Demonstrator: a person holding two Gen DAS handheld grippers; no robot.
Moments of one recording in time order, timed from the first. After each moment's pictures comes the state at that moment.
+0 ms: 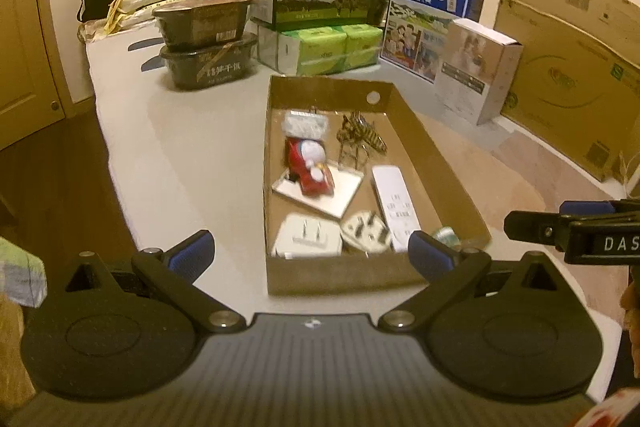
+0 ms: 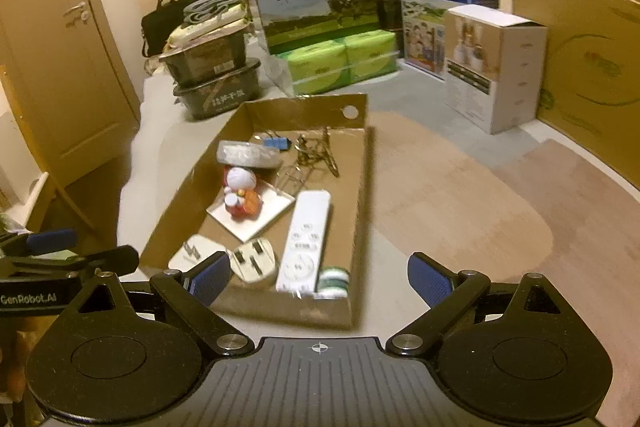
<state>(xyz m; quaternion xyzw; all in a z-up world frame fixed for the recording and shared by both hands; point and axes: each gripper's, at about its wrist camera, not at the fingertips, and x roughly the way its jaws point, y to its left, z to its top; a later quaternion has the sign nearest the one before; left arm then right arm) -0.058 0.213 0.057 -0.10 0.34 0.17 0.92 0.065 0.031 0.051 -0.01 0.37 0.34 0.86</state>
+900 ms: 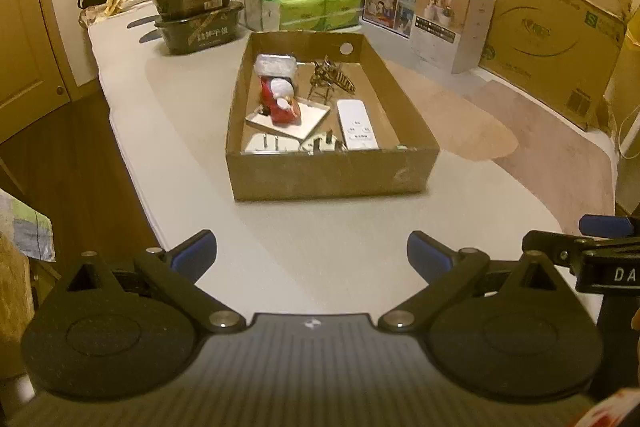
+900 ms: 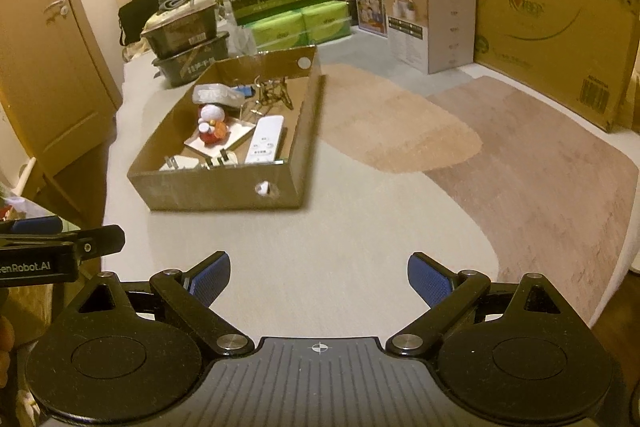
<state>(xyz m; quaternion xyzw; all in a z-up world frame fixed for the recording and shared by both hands) -0.105 0.139 0.043 -0.09 0.38 0.17 0.91 -0.008 -0.055 0.028 -0.01 0.40 0.30 0.87</state>
